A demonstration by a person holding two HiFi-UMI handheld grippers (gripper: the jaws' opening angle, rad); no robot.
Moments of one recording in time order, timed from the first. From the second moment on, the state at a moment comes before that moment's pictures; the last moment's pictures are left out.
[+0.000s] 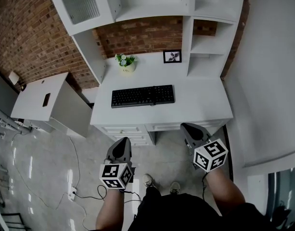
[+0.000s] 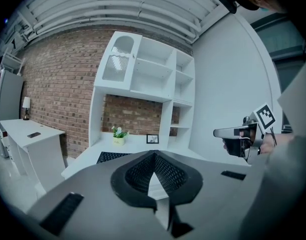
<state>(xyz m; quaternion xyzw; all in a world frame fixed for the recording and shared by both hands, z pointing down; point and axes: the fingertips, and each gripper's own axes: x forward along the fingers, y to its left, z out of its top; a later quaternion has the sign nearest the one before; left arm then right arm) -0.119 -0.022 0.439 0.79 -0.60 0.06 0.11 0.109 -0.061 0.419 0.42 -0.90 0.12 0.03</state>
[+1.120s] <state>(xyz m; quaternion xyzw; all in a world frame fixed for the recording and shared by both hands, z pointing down) -0.066 0.030 0.426 0.78 -0.61 0.05 0.11 0.150 -0.016 0.419 0.40 -0.91 0.13 0.02</state>
